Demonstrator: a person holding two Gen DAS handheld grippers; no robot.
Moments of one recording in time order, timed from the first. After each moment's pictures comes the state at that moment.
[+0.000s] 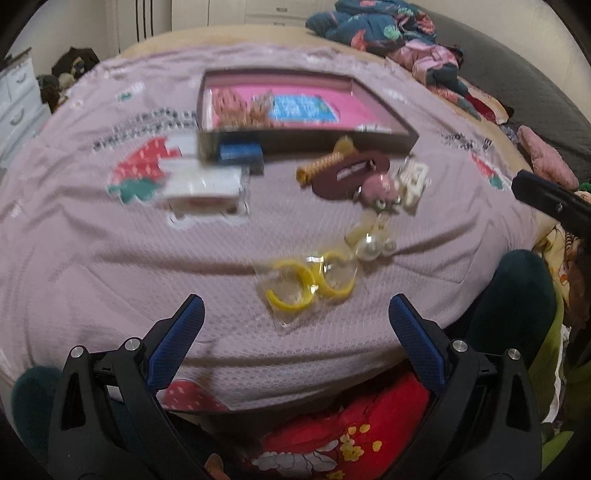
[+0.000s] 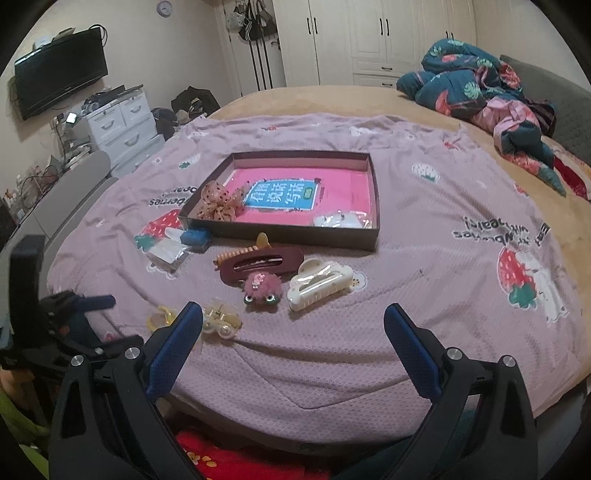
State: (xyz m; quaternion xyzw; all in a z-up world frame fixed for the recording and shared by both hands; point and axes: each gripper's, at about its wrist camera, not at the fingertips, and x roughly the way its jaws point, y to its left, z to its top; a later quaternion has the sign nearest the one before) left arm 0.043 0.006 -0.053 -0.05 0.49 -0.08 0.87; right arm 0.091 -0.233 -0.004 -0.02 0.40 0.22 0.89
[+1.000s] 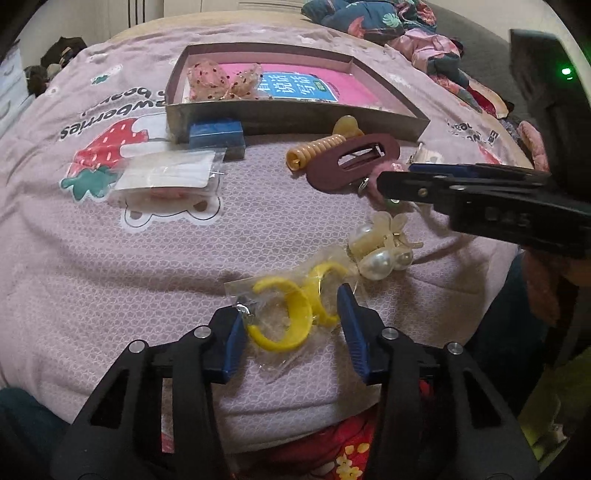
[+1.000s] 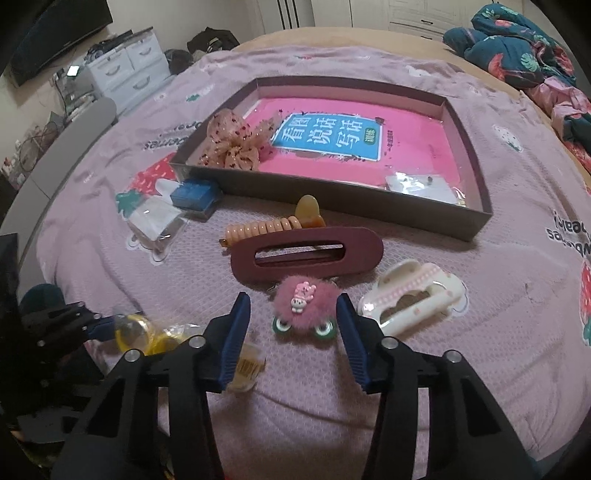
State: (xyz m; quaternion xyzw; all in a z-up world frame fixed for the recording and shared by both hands) left arm 0.073 0.001 -0.087 -0.06 0.50 -0.10 0.86; right arm 0.166 -0.148 -0.076 -0.07 0.50 0.26 0.82
